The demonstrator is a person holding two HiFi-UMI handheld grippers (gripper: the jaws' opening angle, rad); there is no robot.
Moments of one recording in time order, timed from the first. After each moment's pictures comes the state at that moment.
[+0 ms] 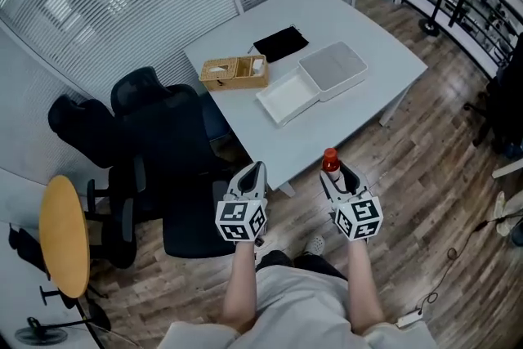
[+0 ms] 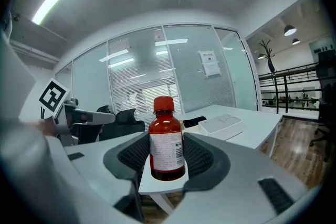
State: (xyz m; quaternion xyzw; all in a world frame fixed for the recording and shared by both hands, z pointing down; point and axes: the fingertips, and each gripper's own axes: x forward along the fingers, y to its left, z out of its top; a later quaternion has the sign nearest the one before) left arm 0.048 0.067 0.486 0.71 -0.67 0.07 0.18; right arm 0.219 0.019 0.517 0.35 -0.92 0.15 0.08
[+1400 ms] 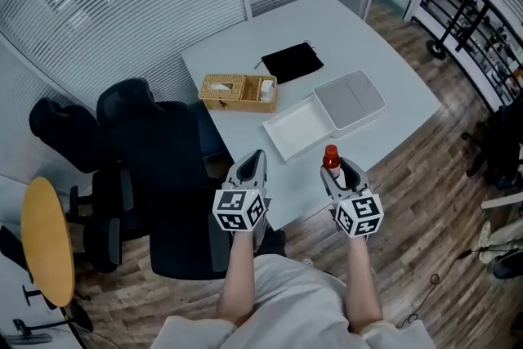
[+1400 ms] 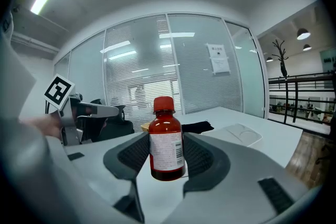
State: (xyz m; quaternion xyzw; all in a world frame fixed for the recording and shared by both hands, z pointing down) left arm -0.053 -0.086 0.496 0.71 -0.68 0.01 0.19; right arm 0.123 -0.128 0.529 0.33 -0.93 0.12 0.11
